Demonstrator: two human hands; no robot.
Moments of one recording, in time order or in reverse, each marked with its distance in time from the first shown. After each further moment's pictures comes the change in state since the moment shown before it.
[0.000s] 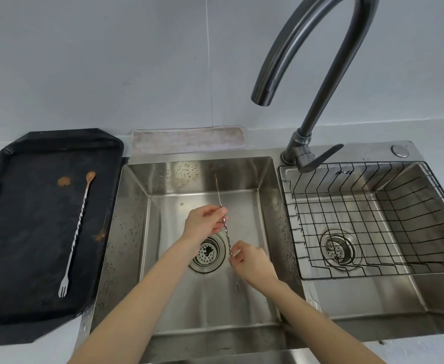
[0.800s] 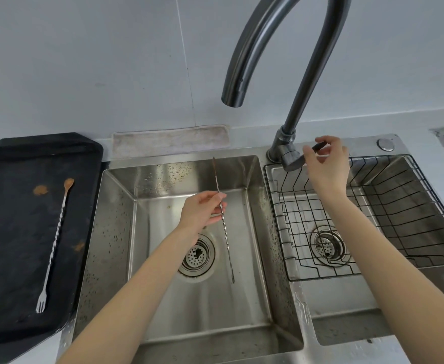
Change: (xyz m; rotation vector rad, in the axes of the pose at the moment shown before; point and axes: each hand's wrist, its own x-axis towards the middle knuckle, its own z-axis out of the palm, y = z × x) left_hand 0.013 0.025 0.024 -0.081 -0.046 0.029; right_hand 0.031 -0.006 -0.190 0.411 0.834 -0.107
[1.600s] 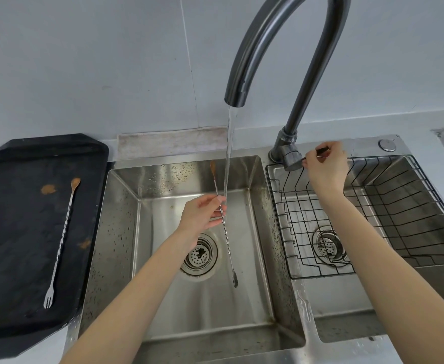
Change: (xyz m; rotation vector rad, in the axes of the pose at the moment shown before) left_hand -0.015 0.001 -0.006 -0.027 -0.024 -0.001; right_hand 0.002 0.006 0.008 0.062 0.062 0.055
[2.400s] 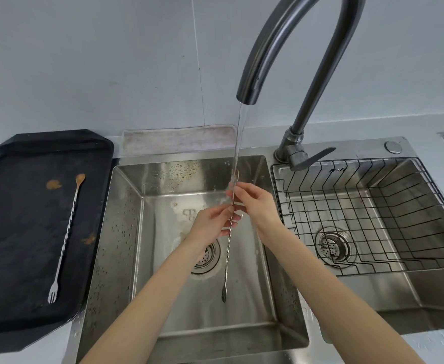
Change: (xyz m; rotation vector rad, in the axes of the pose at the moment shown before) left_hand -0.016 -0.011 0.005 0.101 -0.091 -0.002; right_hand -0.098 -0.004 0.065 0.407 -0.633 0.288
